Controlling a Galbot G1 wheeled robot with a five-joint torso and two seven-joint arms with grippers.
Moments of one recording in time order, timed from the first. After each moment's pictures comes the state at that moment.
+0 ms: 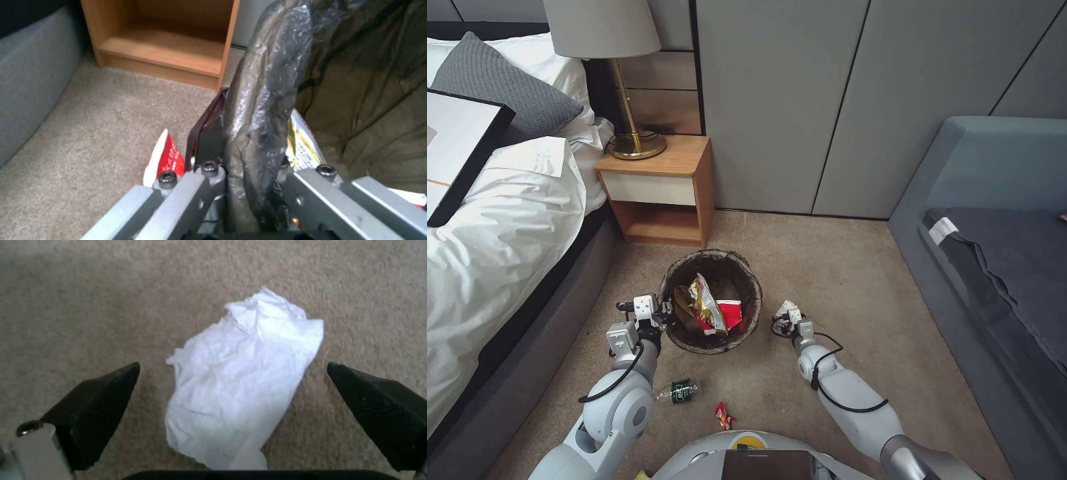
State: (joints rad) left arm 1.52 -1.16 -0.33 -2.21 -0.61 0.34 -0.49; right arm -0.88 1.31 -0.02 0.93 0.44 -0.01 0.16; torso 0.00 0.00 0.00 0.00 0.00
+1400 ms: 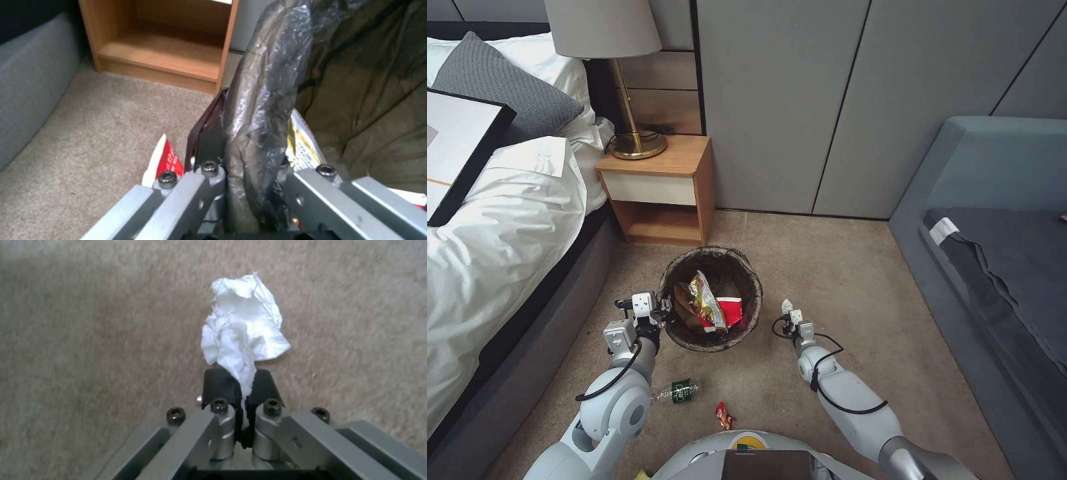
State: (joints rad) left arm 1.52 -1.14 -0.33 -2.23 -0.63 0.33 -0.50; right arm -0.89 1.31 -0.01 0.94 0.41 0.01 0.19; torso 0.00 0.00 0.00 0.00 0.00
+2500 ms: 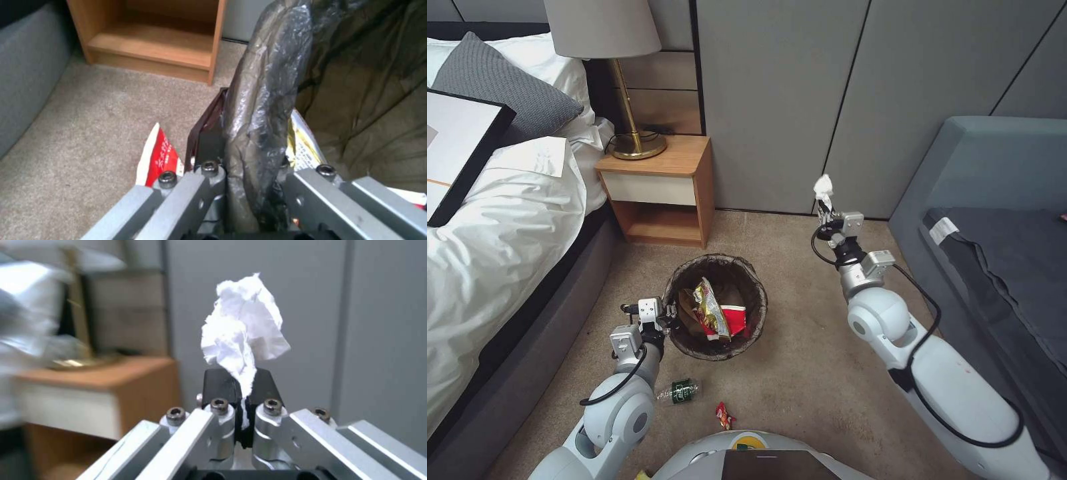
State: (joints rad) left arm 1.53 -1.13 -0.30 -2.23 -0.61 0.34 -0.50; right arm -1.00 0.91 0.17 2.06 0.58 -0.01 0.37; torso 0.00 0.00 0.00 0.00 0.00
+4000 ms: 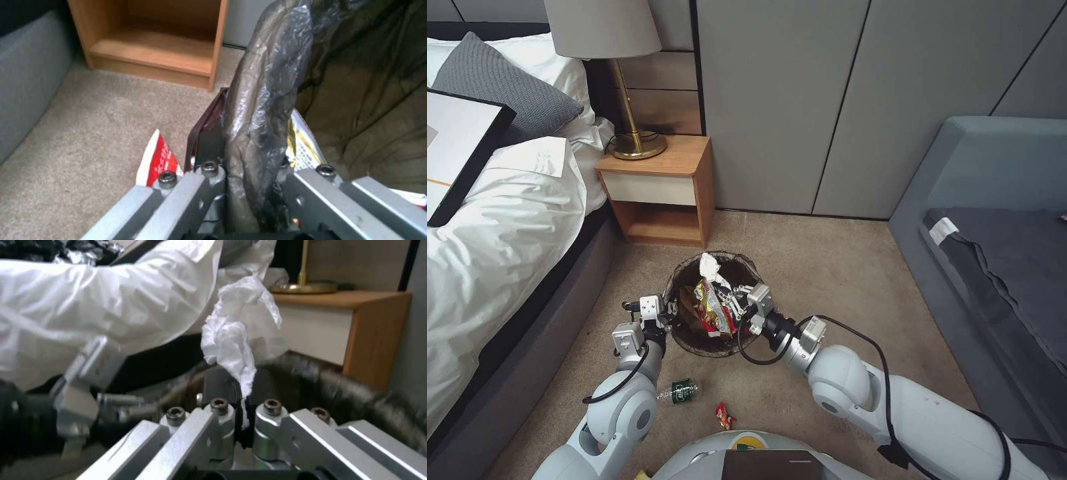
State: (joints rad) left arm 1.52 -1.16 -0.30 -2.23 -0.59 0.35 -0.50; right arm -0.92 0.81 -0.39 2.09 0.57 0.11 0.13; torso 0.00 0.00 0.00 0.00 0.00
